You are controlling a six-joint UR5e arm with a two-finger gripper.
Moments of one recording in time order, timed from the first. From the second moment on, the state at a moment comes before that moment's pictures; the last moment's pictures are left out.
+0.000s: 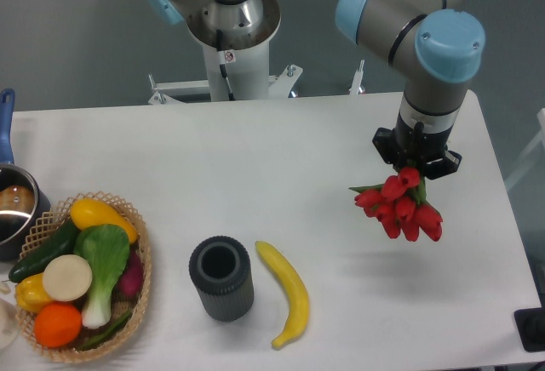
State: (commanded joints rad) arm 2.71 -1.90 -1.50 -1.22 1.58 1.19
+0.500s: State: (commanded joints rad) arm 2.72 -1.89 -1.48 -1.22 1.54 1.19
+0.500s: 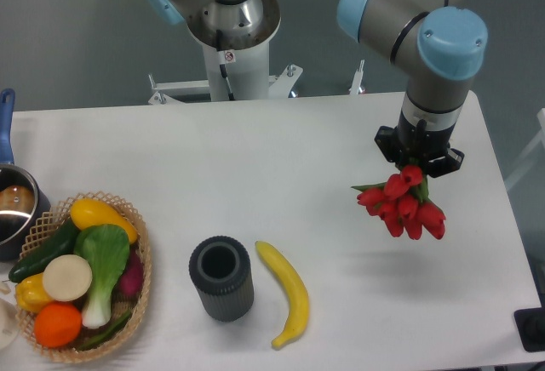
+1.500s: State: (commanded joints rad) arm 2.73 -1.79 -1.48 -0.98 0.59 0.87
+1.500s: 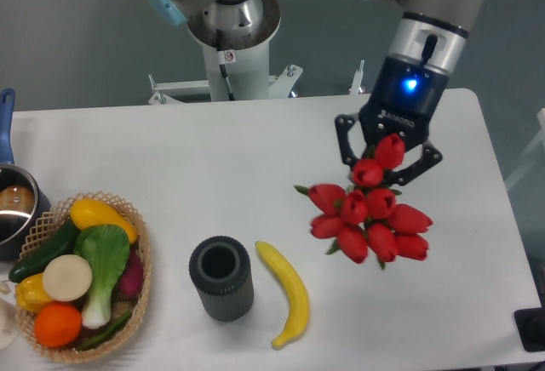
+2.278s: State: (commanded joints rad) arm 2.60 -1.84 -1.49 -0.75 0.38 0.84
